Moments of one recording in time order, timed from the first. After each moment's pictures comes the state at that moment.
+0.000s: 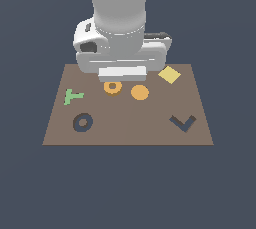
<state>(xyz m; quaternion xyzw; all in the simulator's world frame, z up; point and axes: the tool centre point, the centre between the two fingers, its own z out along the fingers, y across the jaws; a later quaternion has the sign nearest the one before) -0.021 -0.014 0.110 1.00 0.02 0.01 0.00</state>
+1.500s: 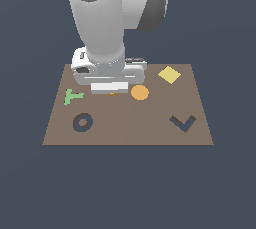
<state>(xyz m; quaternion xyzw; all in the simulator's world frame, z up) -0.038 -0.052 0.031 1.00 0.01 0.00 0.00</state>
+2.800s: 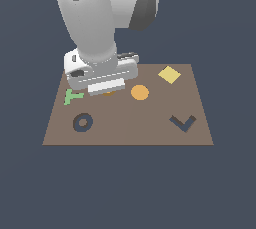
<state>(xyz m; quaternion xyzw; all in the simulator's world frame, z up) -0.039 -0.070 0.032 0.99 0.13 0.00 0.00</state>
